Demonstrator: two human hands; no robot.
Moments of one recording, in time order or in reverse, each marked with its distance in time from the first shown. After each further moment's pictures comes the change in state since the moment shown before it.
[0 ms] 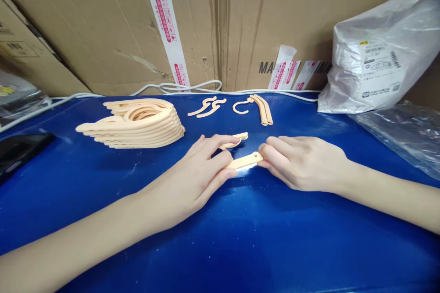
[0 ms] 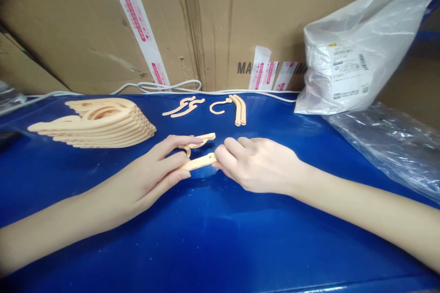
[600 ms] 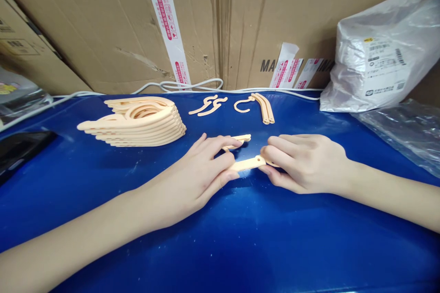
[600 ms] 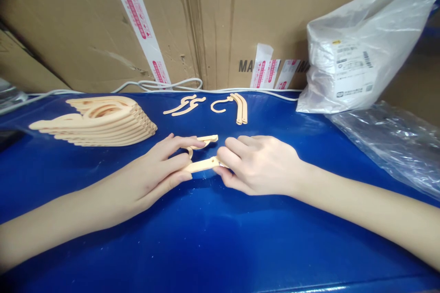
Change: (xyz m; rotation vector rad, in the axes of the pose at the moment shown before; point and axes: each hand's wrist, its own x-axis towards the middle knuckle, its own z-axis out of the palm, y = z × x) left_hand 0.000 -0.001 -0.001 0.001 -0.032 0.052; right_hand 0.000 -0.002 0.000 0.092 0.066 0.034
